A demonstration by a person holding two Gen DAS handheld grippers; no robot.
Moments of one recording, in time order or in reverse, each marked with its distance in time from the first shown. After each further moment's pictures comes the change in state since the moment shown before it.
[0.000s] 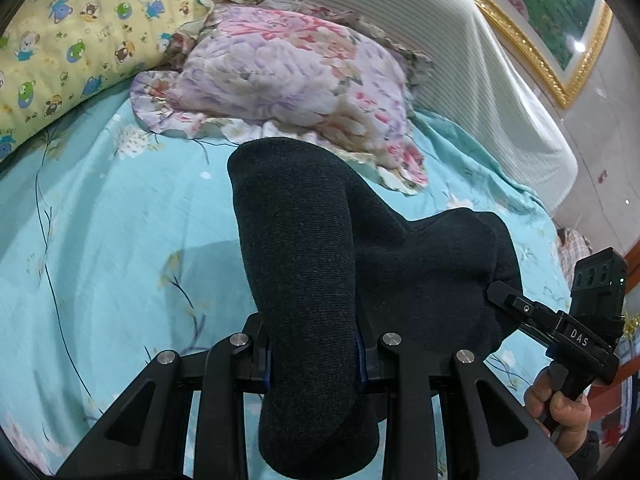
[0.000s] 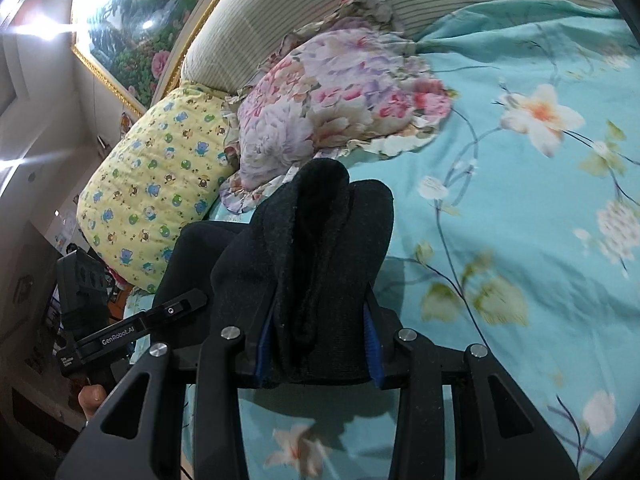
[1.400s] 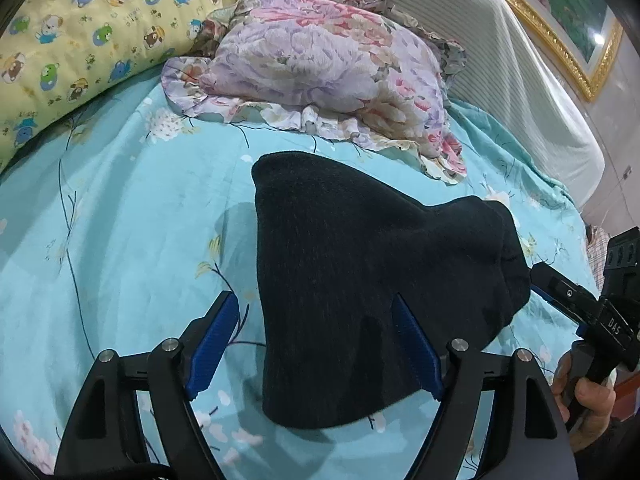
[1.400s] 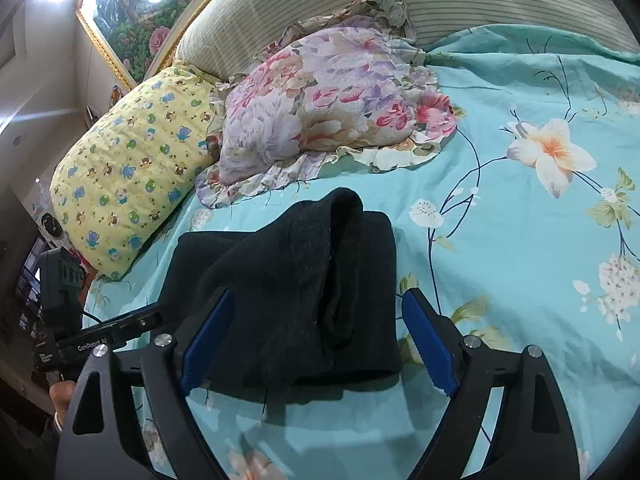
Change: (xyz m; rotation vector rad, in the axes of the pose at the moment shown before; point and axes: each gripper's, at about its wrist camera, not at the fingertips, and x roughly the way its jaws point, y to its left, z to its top) left arm 0.005 0.014 -0.016 -0.008 0.008 0.107; right arm 0.021 -0.001 0.008 -0.113 -0.004 -0.099
